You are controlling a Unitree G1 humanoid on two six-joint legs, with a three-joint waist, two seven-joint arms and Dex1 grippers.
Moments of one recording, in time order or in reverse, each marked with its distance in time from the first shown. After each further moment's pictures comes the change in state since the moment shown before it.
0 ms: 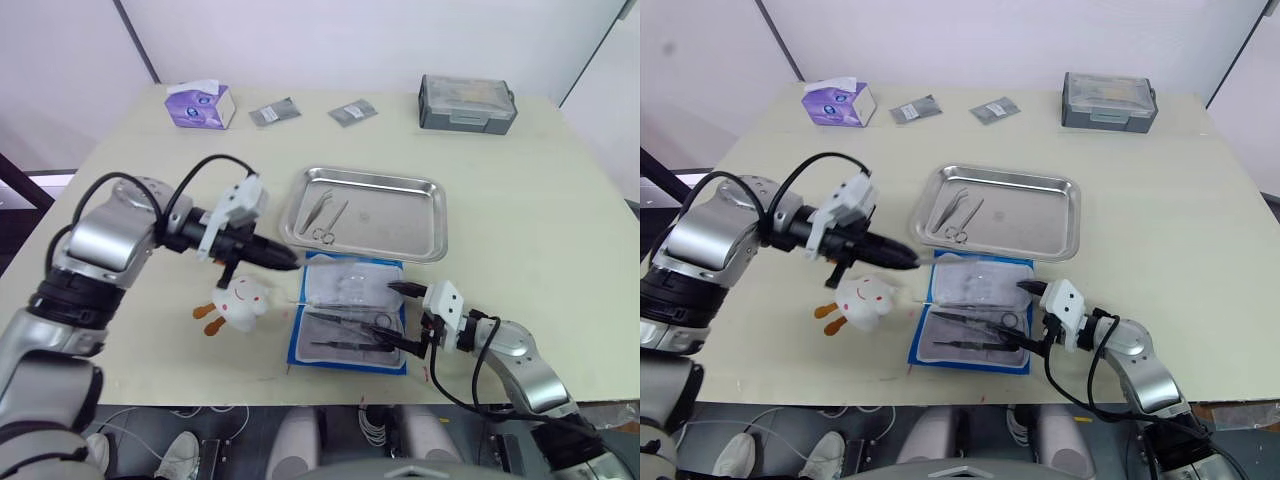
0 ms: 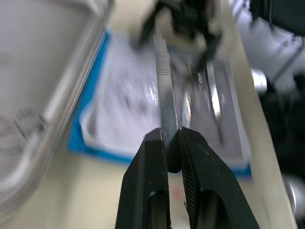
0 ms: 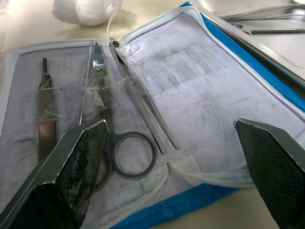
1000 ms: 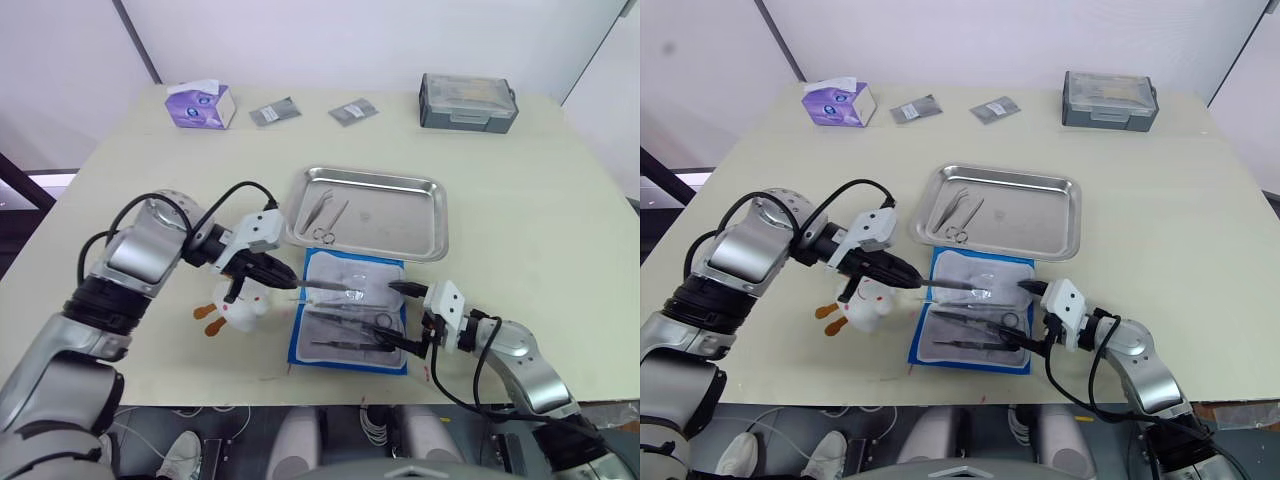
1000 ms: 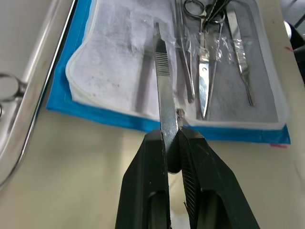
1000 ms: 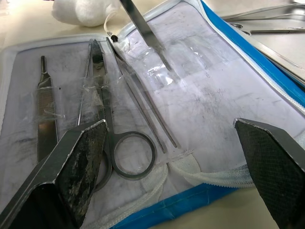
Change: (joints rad) left arm 0.058 0.032 -0.127 0.063 0.258 -0.266 -0.132; right arm 0.004 -0.005 -0.001 -0.012 0.003 0.007 -0.005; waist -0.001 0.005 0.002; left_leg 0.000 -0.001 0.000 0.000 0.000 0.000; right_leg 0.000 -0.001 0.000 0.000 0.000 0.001
